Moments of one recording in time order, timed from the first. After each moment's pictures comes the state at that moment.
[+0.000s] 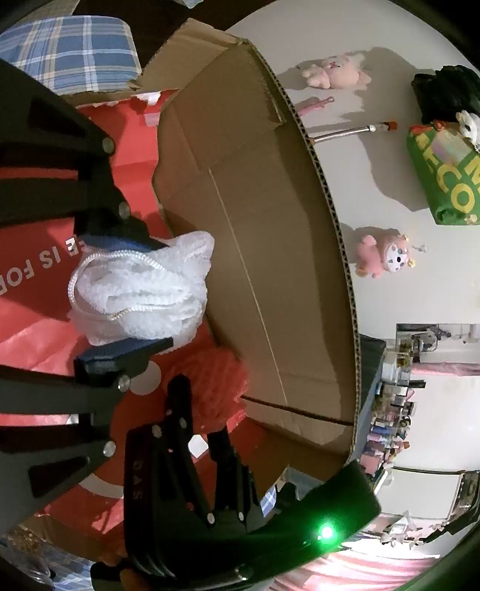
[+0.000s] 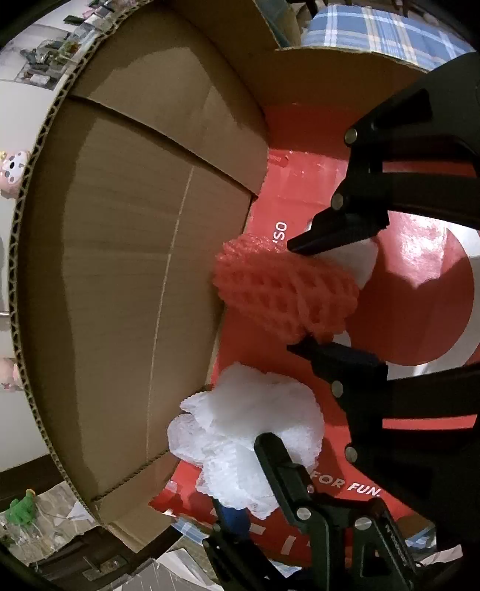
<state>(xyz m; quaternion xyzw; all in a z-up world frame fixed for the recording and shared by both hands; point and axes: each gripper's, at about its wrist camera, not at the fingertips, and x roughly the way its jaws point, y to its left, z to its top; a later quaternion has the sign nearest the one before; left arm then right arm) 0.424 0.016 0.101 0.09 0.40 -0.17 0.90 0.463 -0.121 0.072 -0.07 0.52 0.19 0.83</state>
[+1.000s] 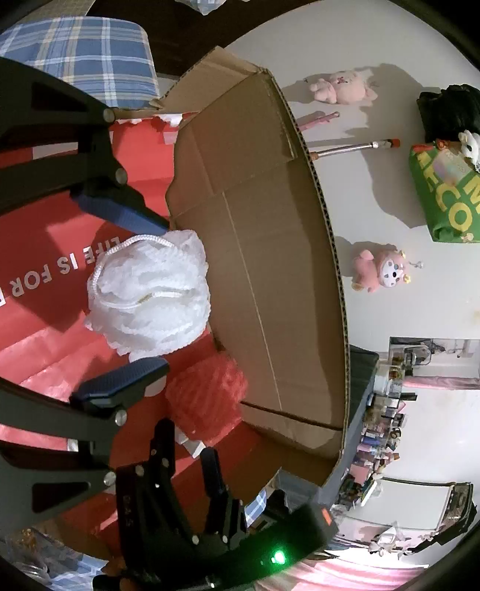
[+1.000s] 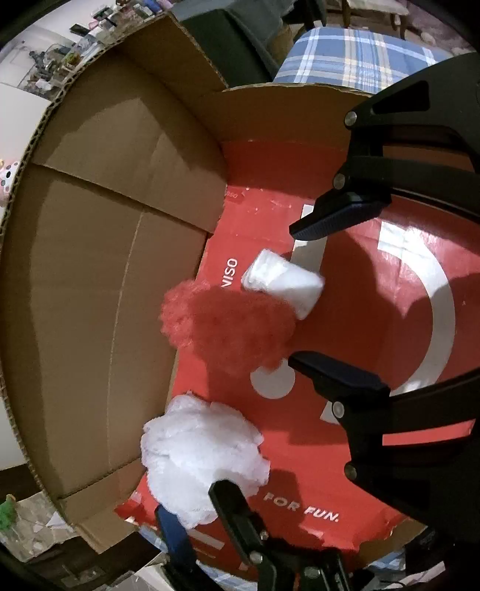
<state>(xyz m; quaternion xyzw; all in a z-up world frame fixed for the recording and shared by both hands) 0.414 0.028 0.103 0.07 0.39 -0.15 0.90 0.441 -0.140 0.060 -0.11 0.53 0.16 0.83</state>
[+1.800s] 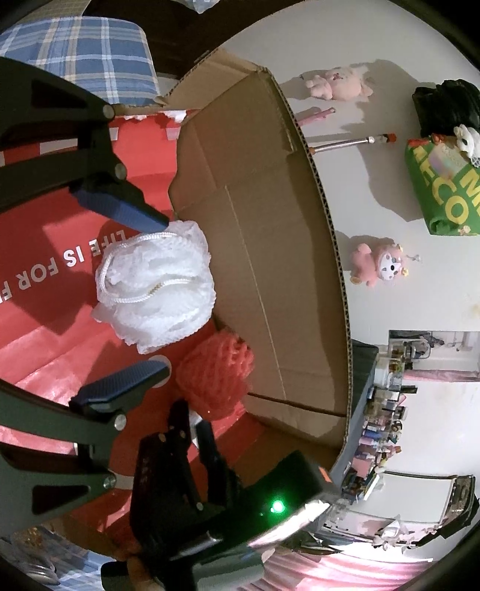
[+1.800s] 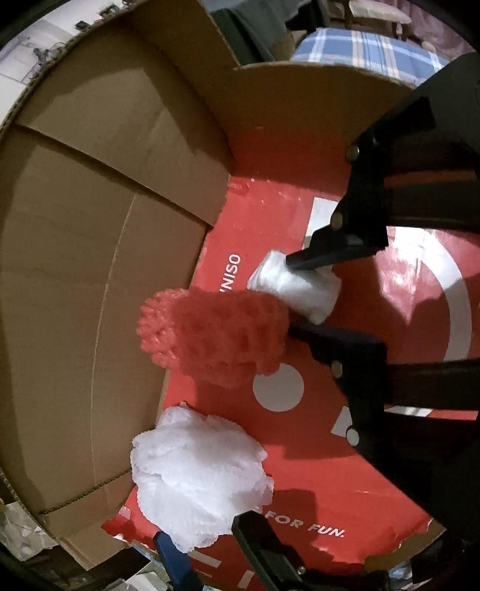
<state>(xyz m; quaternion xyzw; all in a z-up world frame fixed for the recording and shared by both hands) 0.406 0.024 0.103 0.08 0.39 -0.16 0.90 0.458 -0.151 0.042 -0.13 0.54 0.15 0.82</state>
